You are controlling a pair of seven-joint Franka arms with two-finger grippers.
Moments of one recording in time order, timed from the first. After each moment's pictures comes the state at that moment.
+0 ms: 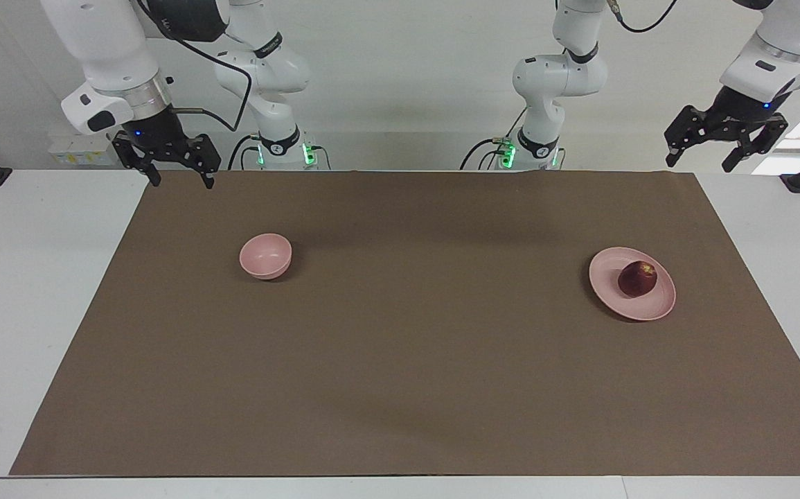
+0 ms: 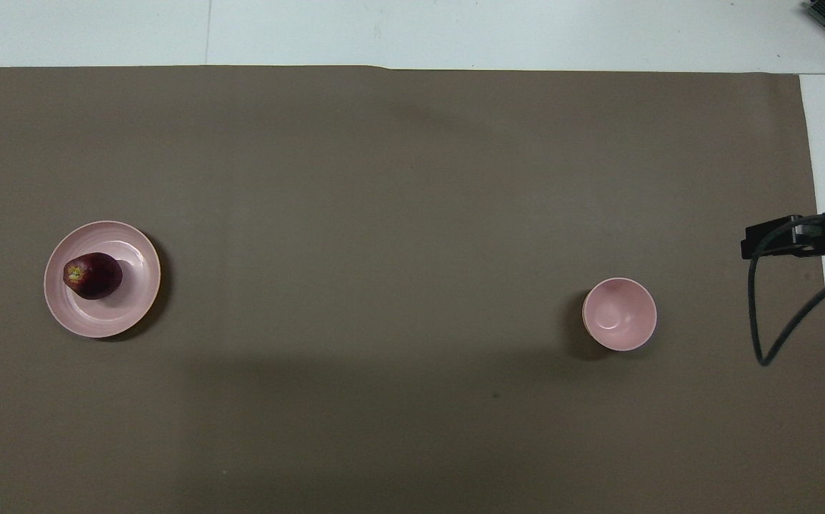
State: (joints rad) left arm -0.01 -0.03 0.04 -1.47 -0.01 1.47 0.22; right arm -0.05 -0.05 0.03 -1.64 -0.02 1.58 0.04
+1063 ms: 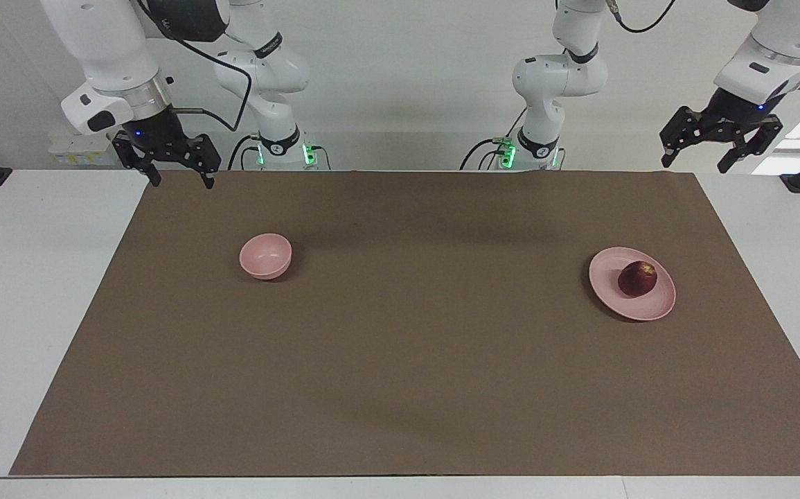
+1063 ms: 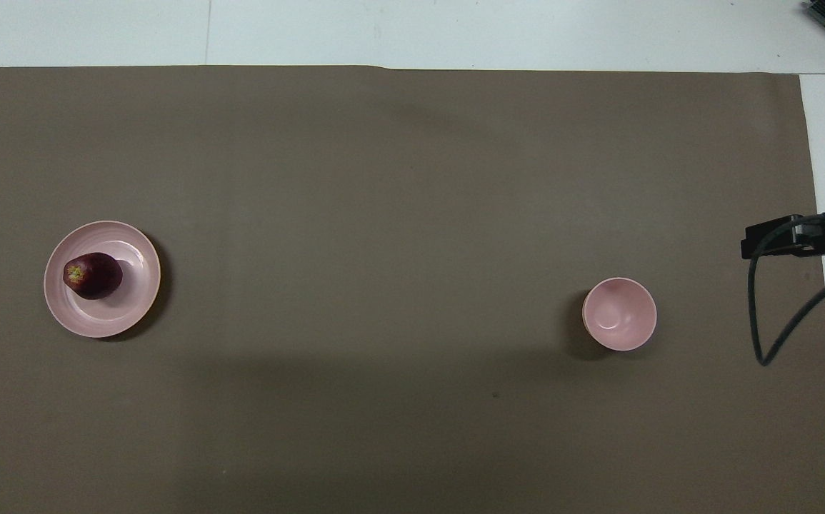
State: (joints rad) left arm -0.02 -0.04 0.04 -1.50 -0.01 1.48 0.22; right arm -0.05 -0.05 0.03 -1.64 -0.02 1.58 0.04
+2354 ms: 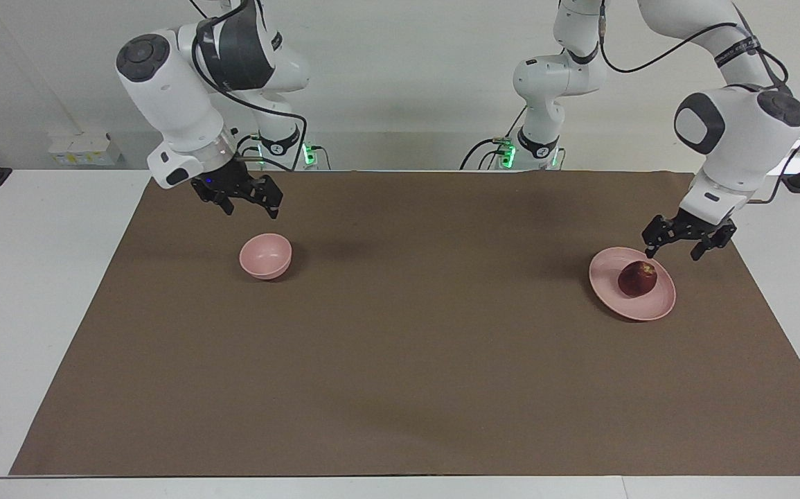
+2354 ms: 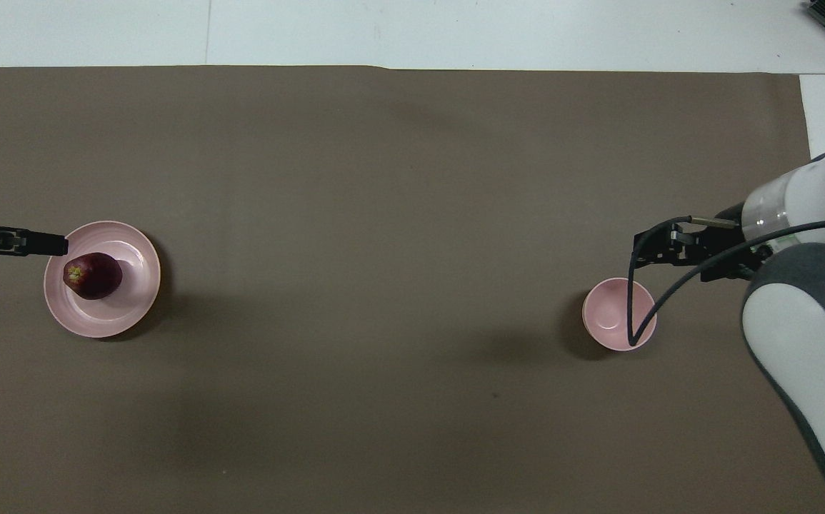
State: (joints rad) left arm 0.07 0.03 0.05 -2.08 -0.02 2.22 0.27; right arm 0.05 0.01 0.05 -1.83 0.19 1.74 0.31
